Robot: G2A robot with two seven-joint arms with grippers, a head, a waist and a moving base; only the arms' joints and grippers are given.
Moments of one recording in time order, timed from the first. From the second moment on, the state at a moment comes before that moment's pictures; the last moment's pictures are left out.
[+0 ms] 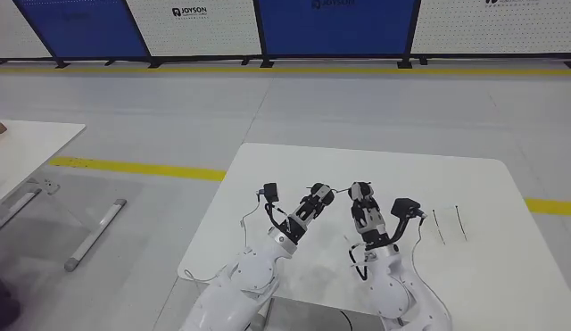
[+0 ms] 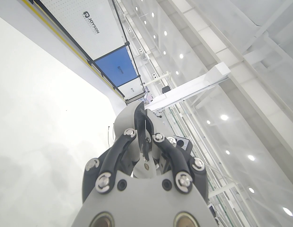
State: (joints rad) left arm 1.45 -1.30 -1.11 -1.58 -0.05 -0.34 -0.03; right arm -1.34 -1.44 0.99 -1.41 -0.68 -0.22 -0.35
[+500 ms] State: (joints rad) left arm 1.44 -1.30 -1.10 -1.58 -0.19 -0.28 -0.08; right arm -1.35 -1.45 1.01 -1.41 -0.67 -0.27 -0.36
